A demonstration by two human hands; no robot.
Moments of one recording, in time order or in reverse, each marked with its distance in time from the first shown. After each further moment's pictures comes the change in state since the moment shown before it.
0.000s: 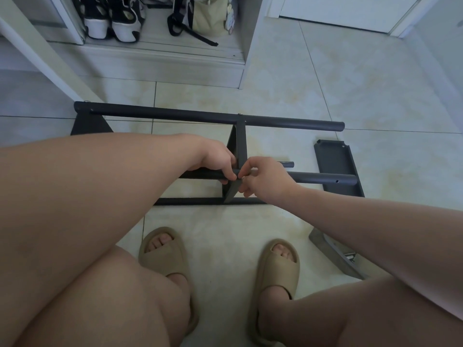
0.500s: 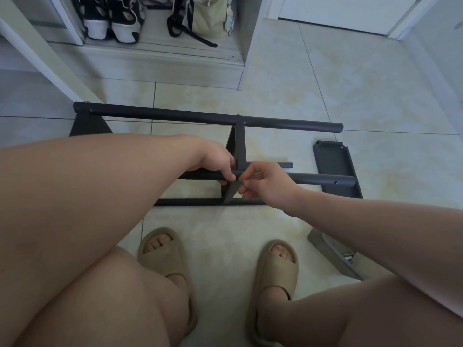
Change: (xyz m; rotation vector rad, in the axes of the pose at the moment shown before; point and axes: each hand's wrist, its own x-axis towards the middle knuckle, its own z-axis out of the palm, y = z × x) left_hand -0.001 -0.001 0.000 -0.005 -0.003 0.001; right_hand -0.012 0.006 -0.005 0.244 -0.088 0.008
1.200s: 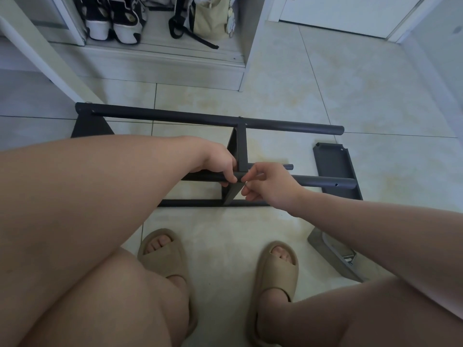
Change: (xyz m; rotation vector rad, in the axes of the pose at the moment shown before) left_hand -0.004 0.004 0.000 0.005 -0.013 -0.009; right_hand 0.002 0.000 -0.003 -0.045 0.010 0.009
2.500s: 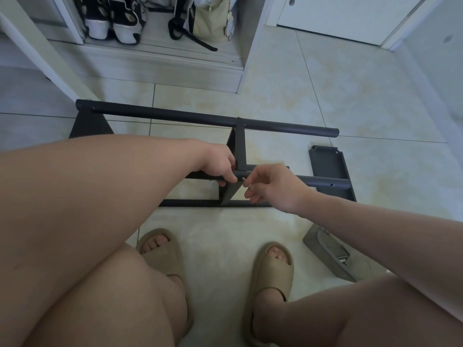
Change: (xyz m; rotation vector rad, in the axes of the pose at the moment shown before) left_hand 0.006 -0.003 0.001 0.161 0.053 0.101; right_hand -0.016 -0.007 -0.011 -0.170 -0.028 -0.042
